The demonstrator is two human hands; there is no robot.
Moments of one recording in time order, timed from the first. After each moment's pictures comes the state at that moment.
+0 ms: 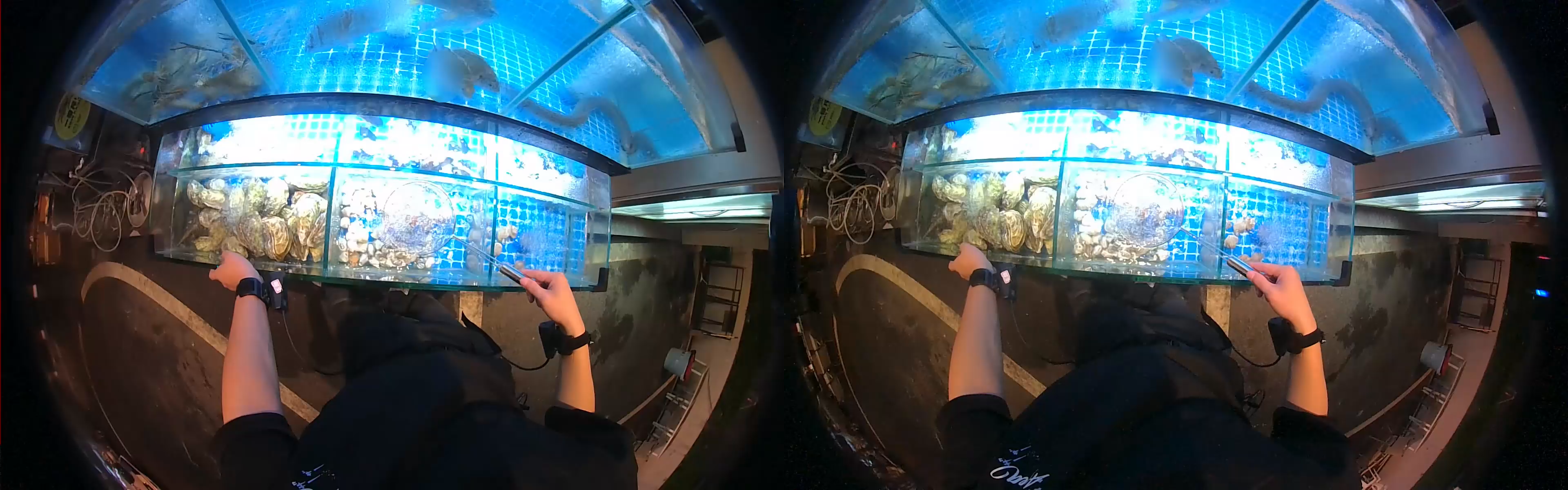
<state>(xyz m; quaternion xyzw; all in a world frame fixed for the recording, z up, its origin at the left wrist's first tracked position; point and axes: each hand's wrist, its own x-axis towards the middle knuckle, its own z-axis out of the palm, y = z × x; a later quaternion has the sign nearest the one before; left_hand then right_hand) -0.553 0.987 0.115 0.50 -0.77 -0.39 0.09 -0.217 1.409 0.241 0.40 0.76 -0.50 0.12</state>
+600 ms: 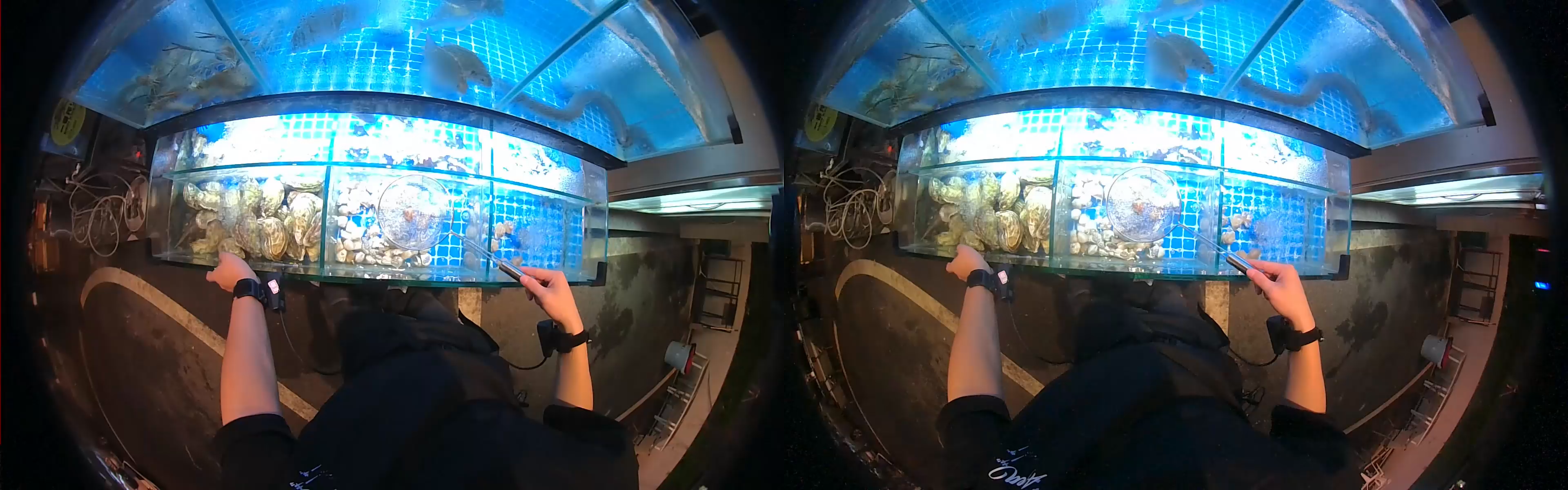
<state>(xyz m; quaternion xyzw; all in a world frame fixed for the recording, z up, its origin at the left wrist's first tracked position) -0.553 0.986 0.113 0.49 -0.77 -0.39 0.09 -0.207 1.409 0.235 0.42 0.72 -0.54 0.10</state>
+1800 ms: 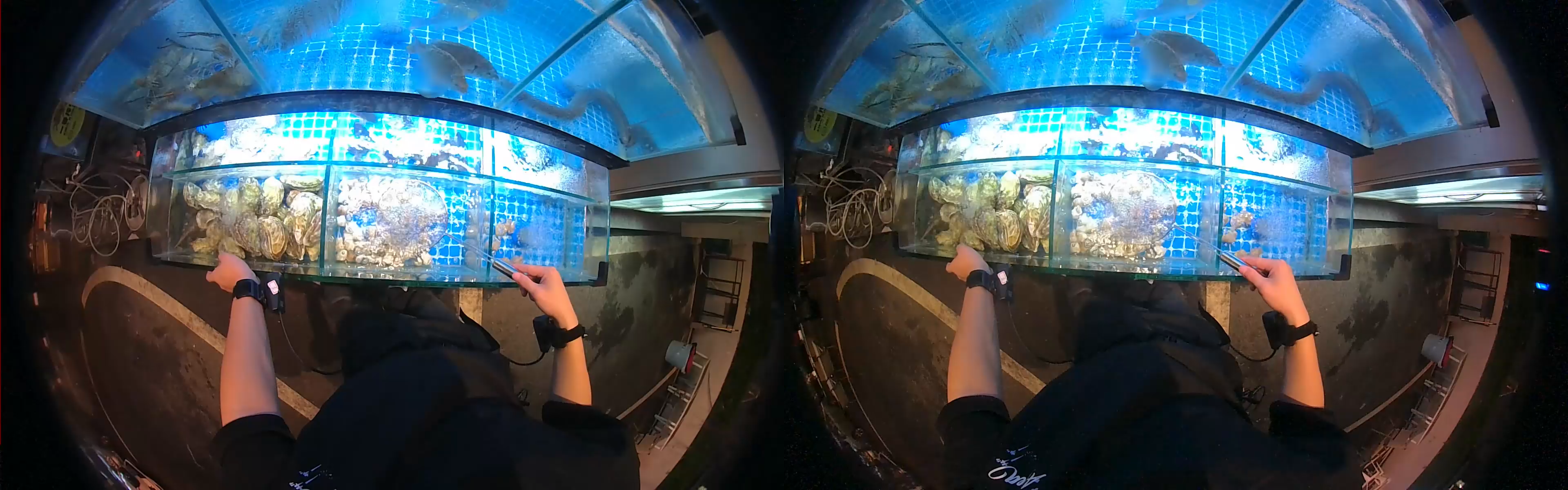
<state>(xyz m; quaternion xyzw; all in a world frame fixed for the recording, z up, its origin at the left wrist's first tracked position) -0.553 0.983 0.111 0.49 -0.77 -0.39 0.09 -0.214 1.411 0.220 0.39 0.76 -0.50 0.12</state>
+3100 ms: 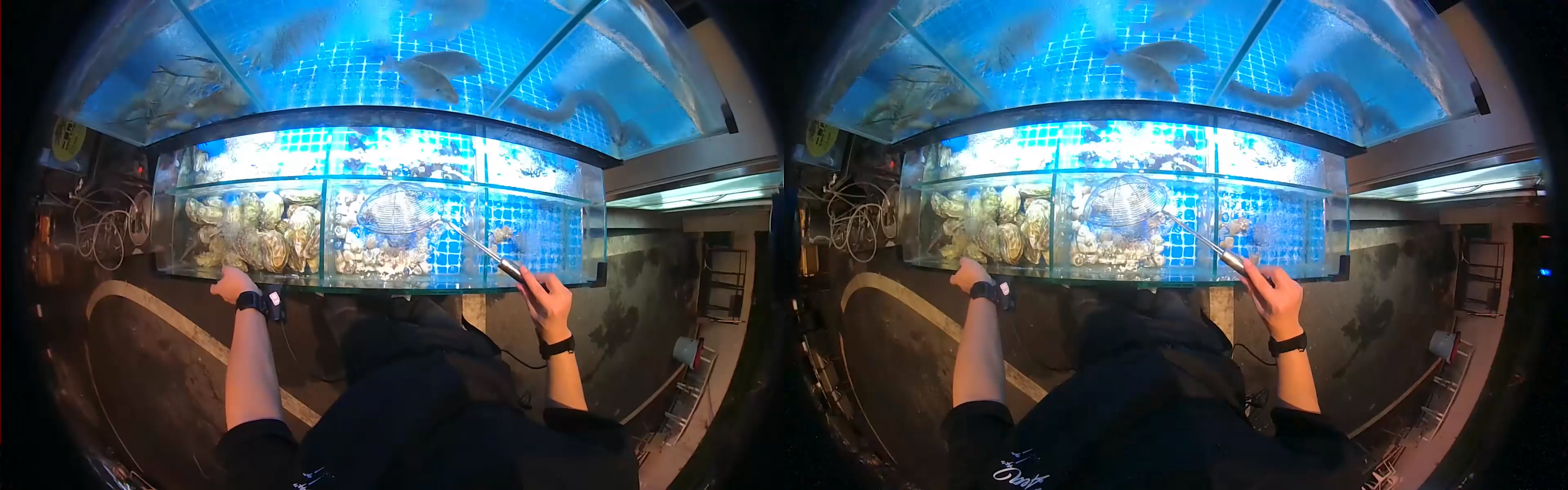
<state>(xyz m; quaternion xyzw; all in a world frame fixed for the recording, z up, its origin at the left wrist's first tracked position) -0.553 0.985 0.113 0.49 -0.77 -0.39 0.10 -0.200 1.393 0.226 0.10 0.97 -0.09 -0.19</state>
